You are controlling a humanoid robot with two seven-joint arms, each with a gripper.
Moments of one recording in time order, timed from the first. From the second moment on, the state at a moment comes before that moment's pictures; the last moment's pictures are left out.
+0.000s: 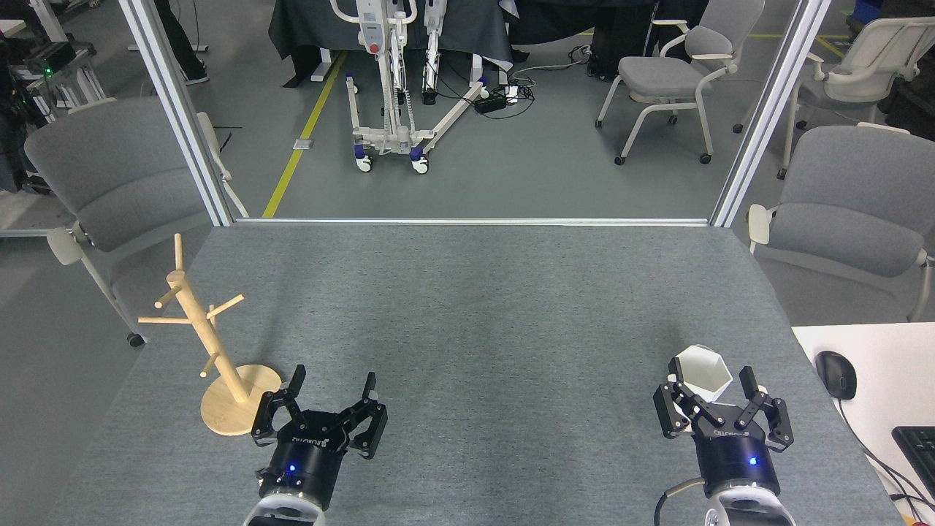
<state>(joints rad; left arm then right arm) -0.01 -0.11 -0.01 -1.63 -1.65 -0.09 0.01 -0.04 0.03 -0.18 -1.56 1.47 -0.07 0.00</state>
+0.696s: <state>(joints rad) -0.01 -0.11 -0.02 -1.62 -1.63 -0.09 0.01 -0.03 0.01 -0.20 -1.56 1.46 -0.07 0.00</state>
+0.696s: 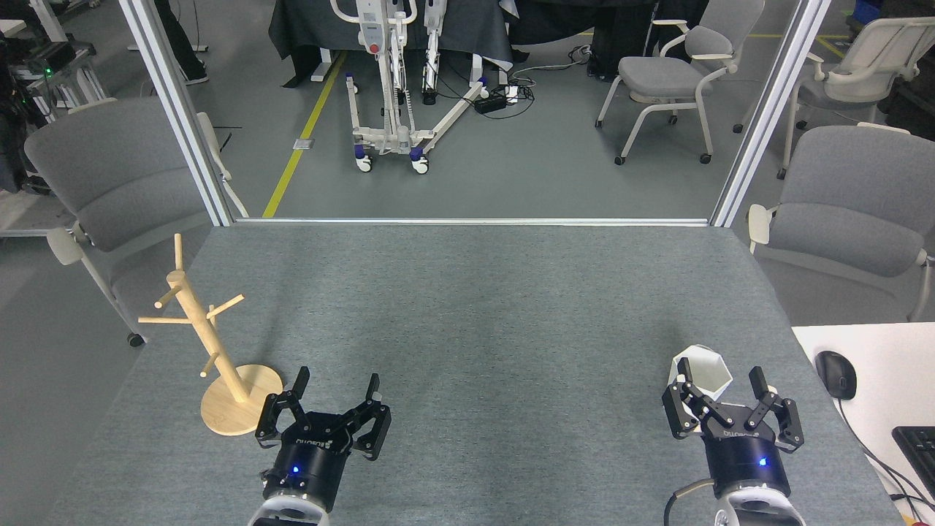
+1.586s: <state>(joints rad) -0.01 -0.11 -0.03 -1.62 -1.63 -0.09 0.03 -0.10 -0.15 -0.24 -1.27 1.44 -0.19 -0.01</state>
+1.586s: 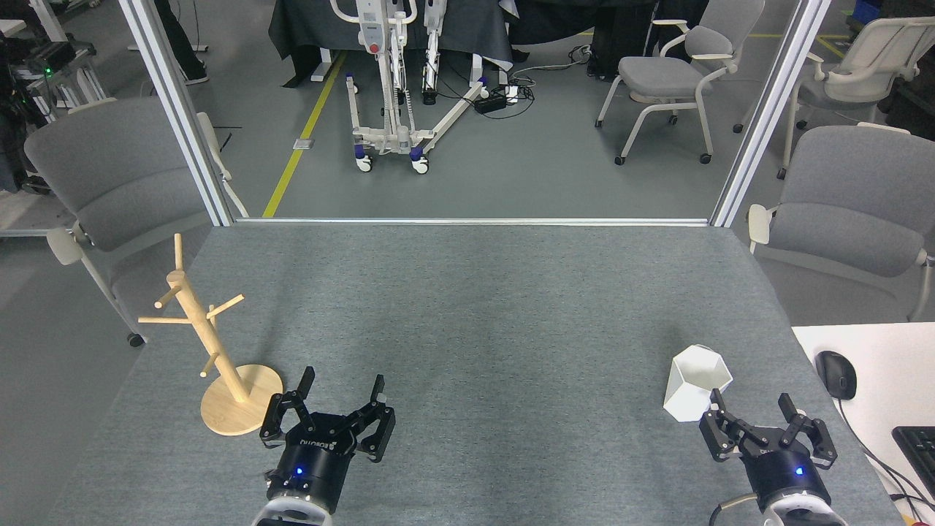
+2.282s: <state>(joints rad) -0.01 -0.11 -0.02 -1.60 -1.63 -0.09 0.03 -0.12 -0.21 -0.24 -1.19 1.46 -0.41 -0.01</state>
